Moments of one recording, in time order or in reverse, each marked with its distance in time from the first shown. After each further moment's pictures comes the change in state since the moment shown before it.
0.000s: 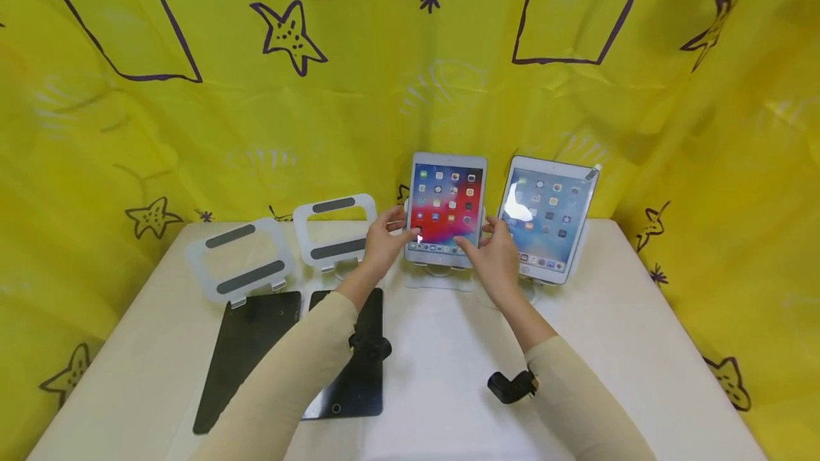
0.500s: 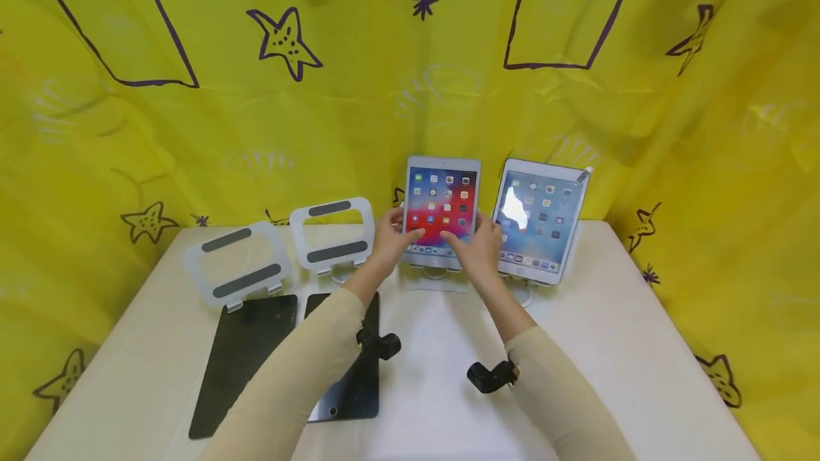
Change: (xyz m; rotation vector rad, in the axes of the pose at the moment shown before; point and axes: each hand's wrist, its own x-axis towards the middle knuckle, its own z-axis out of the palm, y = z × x) left_hand 0.000 0.014 0.019 0.049 0.049 -0.072; right_hand 0.012 -0.018 0.010 0.046 -0.023 0.122
